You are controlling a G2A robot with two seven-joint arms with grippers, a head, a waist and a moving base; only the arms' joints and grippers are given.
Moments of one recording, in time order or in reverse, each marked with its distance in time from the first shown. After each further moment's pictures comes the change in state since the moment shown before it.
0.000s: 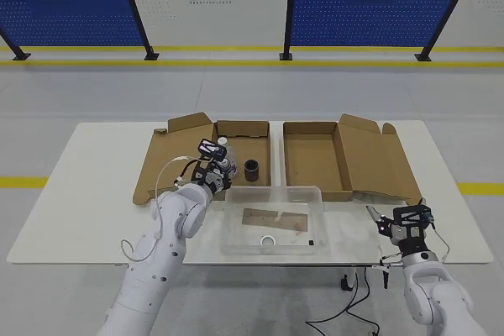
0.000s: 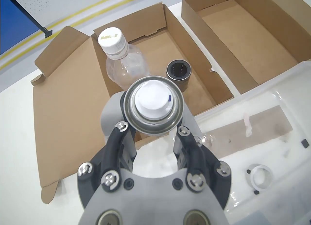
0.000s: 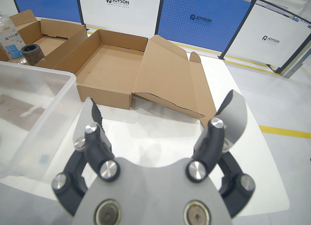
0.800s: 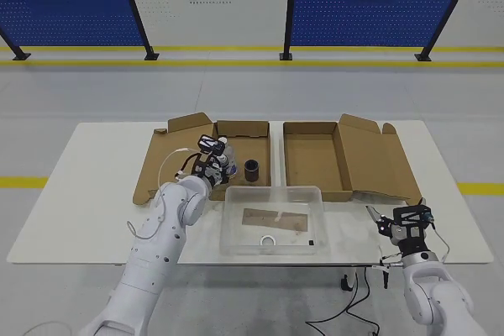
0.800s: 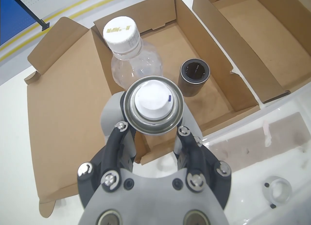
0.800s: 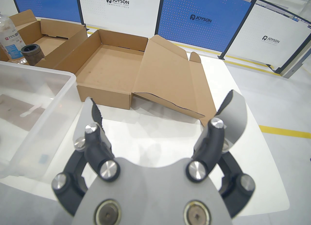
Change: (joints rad) left arm -0.123 -0.006 0.032 0.219 -0.045 -0.019 0.058; right arm 0.000 0.000 0.000 0.000 0.000 0.000 0.000
